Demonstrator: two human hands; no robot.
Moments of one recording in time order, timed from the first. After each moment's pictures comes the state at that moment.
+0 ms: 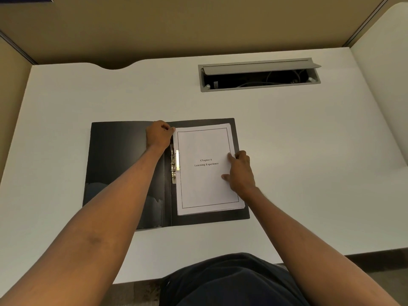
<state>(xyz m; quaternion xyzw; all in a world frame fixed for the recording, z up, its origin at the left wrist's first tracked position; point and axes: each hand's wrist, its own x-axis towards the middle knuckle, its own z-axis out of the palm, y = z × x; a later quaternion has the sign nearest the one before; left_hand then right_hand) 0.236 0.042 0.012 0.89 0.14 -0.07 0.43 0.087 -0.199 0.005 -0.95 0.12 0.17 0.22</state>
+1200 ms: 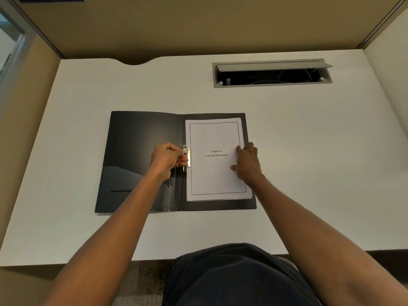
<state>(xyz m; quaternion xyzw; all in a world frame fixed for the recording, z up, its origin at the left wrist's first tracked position) 0.122 0.064 0.031 0.74 0.27 -0.18 0.59 0.091 -0.193 0.010 -0.96 0.11 0.18 0.16</state>
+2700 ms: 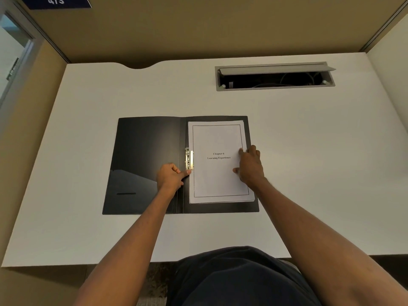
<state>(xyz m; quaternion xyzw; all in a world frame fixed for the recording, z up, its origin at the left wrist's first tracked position) 0.078 0.060 0.002 0.86 0.26 -0.16 0.40 0.090 -0.194 0.007 -0.96 0.11 0.17 0.17</state>
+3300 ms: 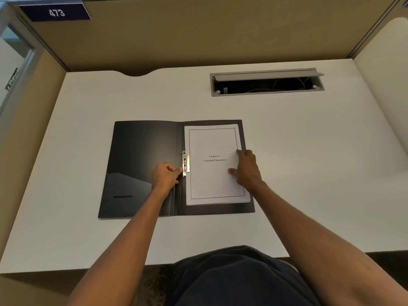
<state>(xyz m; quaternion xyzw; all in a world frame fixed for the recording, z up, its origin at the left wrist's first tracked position) 0.085 0.067 0.010 0.86 0.24 -0.15 0.42 0.079 -0.199 0.013 -0.95 0.13 0.15 0.25</state>
